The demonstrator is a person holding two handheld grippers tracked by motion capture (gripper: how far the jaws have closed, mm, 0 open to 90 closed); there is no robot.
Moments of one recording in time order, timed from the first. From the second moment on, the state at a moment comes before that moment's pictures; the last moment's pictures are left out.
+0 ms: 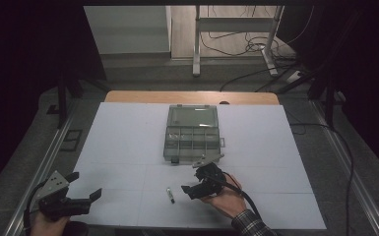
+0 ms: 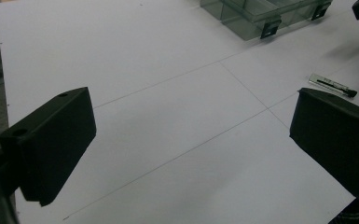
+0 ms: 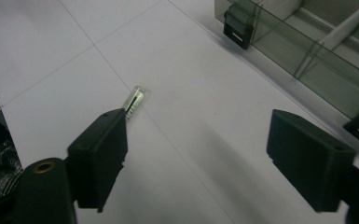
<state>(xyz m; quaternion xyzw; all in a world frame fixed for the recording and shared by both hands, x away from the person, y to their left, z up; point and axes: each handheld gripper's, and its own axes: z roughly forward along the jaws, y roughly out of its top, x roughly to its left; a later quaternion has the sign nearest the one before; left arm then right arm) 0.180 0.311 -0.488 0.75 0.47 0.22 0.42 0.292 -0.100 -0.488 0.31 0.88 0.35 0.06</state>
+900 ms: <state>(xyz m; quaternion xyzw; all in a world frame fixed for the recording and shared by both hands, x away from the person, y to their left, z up) 0.180 0.311 -0.488 0.75 0.46 0.22 0.42 0.285 -0.039 -0.517 0.23 0.92 0.31 0.01</state>
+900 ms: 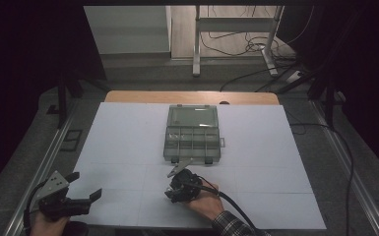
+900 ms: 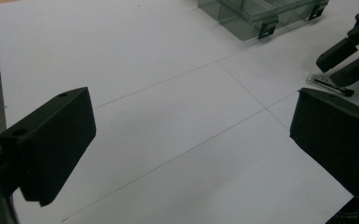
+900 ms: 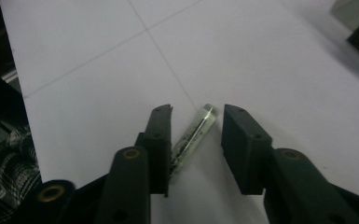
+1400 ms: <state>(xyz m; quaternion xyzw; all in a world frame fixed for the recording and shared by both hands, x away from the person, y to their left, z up) 0.179 0.310 -0.488 0.75 0.46 0.22 0.42 0.281 -0.040 -0.516 0.21 0.93 0.29 0.05</state>
